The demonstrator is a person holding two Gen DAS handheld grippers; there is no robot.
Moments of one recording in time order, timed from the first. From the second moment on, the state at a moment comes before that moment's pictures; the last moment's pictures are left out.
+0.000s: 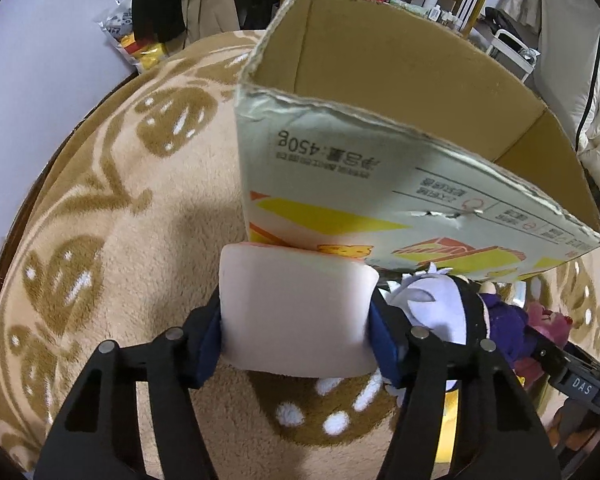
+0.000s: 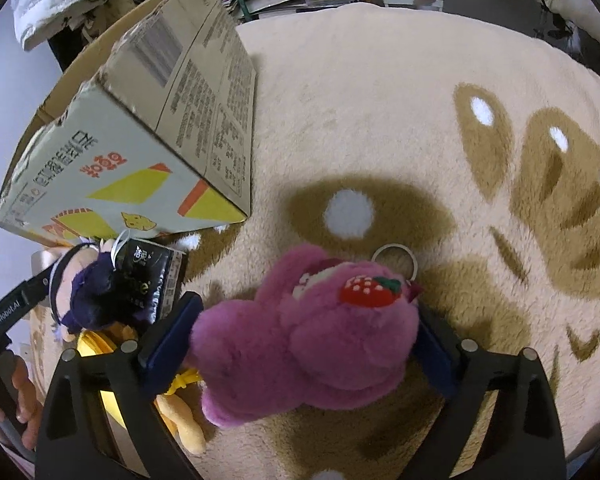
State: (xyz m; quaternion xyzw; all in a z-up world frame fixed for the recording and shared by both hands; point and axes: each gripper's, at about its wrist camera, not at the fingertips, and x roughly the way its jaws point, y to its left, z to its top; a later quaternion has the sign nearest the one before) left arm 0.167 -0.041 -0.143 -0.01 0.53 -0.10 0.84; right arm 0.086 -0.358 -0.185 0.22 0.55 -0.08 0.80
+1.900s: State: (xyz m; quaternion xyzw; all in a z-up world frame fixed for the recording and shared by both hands) left arm 0.128 -0.009 -0.087 -0.01 0.43 -0.04 0.90; right arm 0.068 -0.320 -0.126 0.18 0.48 -0.08 0.85
